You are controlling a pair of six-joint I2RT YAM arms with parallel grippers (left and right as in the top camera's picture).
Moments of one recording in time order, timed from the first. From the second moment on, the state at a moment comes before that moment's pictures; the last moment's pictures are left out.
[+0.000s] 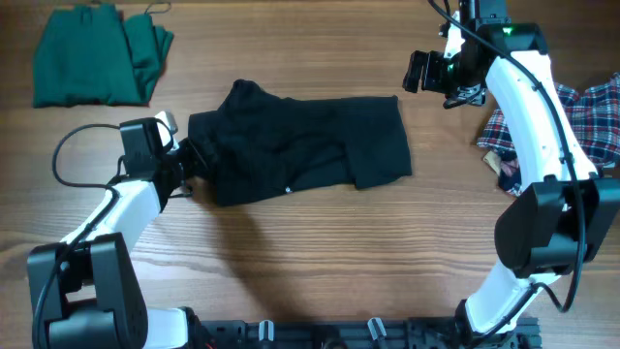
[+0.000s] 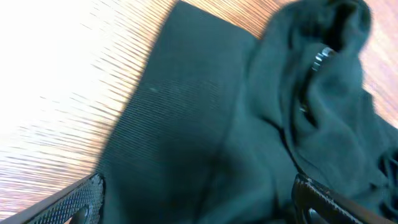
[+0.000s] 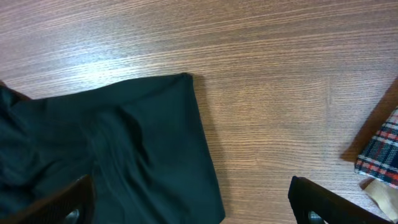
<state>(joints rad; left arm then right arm) 0.14 1.59 0.70 -0.07 0.31 -0.44 0.06 1.93 1.77 -1.08 -0.13 0.22</state>
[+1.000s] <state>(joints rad) 0.15 1.74 0.78 -0.02 0.48 -0.31 0.06 1.93 1.77 -1.13 -0.13 0.20</state>
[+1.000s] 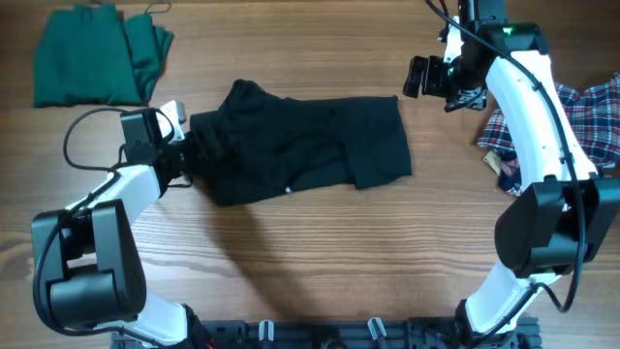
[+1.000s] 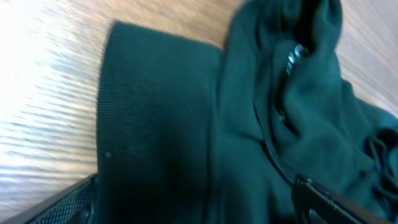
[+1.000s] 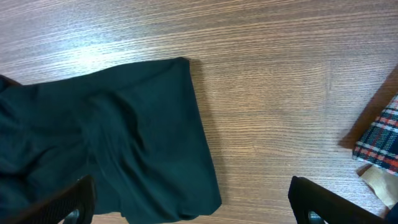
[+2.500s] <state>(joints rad) 0.18 1.74 0.79 -0.22 0.78 -0.17 0.06 1.93 1.77 -1.13 -0.14 0.20</state>
